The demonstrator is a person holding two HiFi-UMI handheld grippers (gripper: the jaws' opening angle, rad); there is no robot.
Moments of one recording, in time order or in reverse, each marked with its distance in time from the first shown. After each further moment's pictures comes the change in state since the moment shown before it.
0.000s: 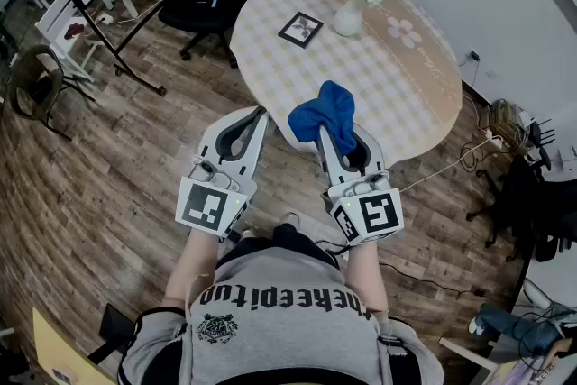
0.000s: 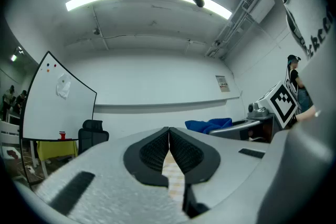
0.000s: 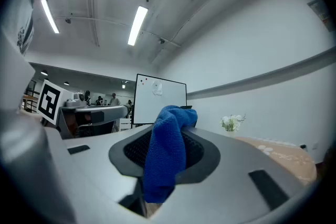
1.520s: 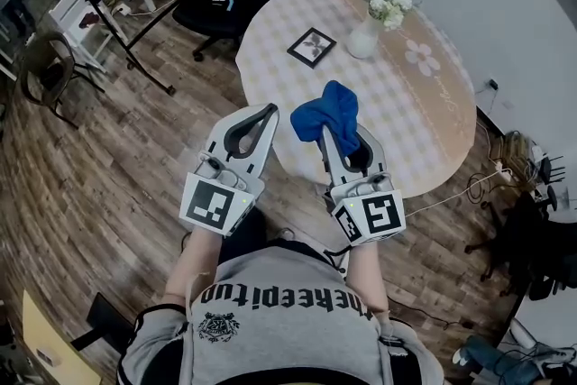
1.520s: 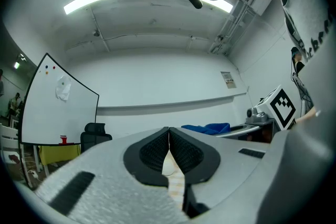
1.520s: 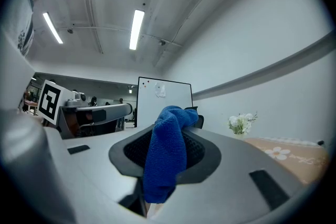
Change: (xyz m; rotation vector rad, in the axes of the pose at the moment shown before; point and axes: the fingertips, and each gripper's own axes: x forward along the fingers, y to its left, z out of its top) left arm 0.083 0.015 -0.016 -0.016 0.032 0.055; right arm 0.061 -0.066 -0.008 0.044 -0.037 0.095
